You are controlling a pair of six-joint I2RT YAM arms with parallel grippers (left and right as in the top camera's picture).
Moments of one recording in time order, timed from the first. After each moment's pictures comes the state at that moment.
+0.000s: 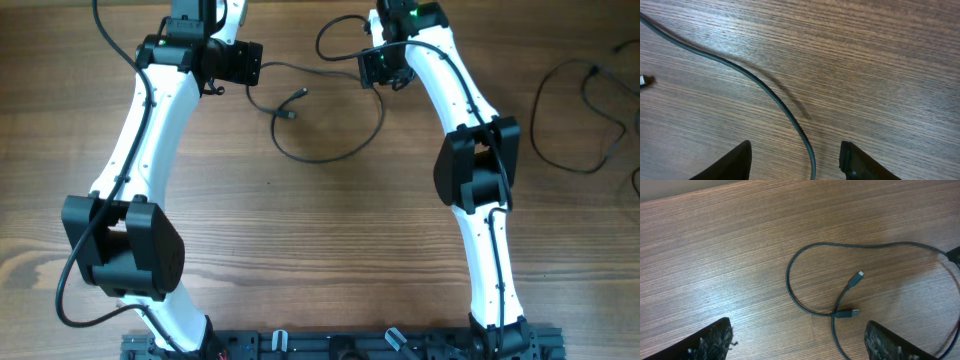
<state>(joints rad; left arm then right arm) -0.13 1.90 1.72 -0.76 0.05 0.11 0.28 2.58 2.44 -1.16 -0.10 0.07</state>
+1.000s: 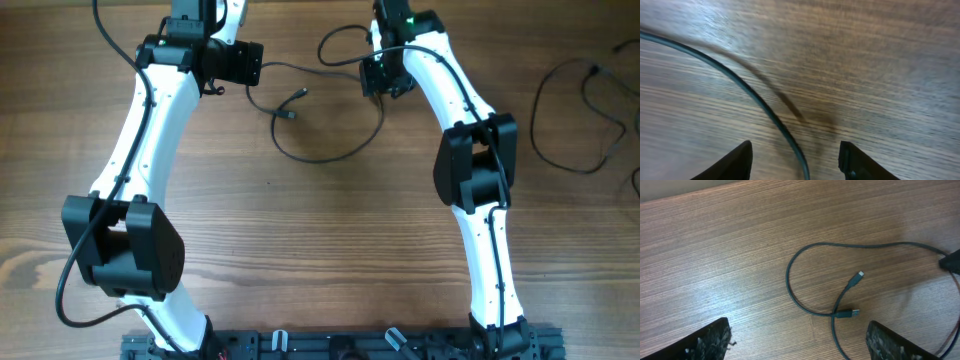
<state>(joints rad) -0.13 1.90 1.72 -0.76 0.05 0.11 0.28 2.58 2.34 -1.12 -0.08 0.11</state>
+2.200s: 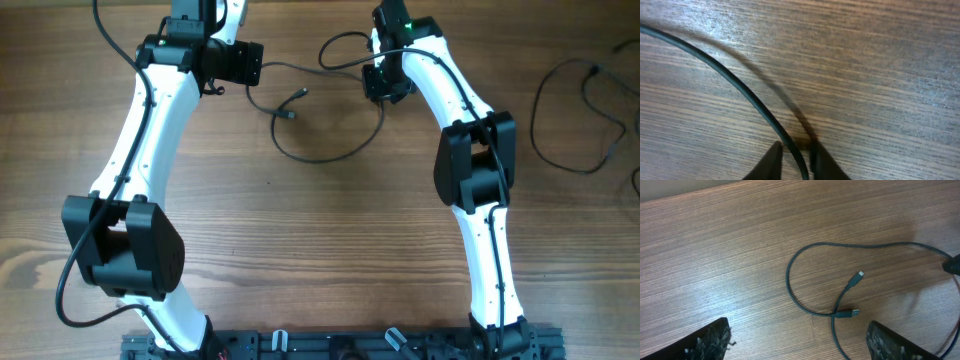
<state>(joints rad) -0.13 1.90 1.72 -0.76 0.05 0.11 0.28 2.58 2.31 -1.12 -0.08 0.13</state>
